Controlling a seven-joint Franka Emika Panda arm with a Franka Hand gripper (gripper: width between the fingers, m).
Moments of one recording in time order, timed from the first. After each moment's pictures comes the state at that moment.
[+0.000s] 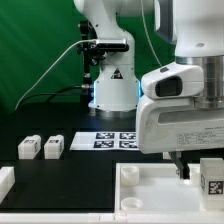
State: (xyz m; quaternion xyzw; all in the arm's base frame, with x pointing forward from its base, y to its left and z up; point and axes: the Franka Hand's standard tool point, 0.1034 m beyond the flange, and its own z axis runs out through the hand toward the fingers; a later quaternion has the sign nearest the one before) arm 0.633 0.114 0.074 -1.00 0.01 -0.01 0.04
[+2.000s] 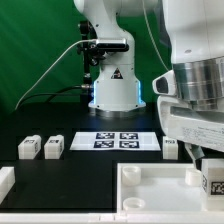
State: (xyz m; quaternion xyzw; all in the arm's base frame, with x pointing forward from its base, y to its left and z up) arm 0.626 0.126 0.069 -0.88 0.46 0.01 0.10
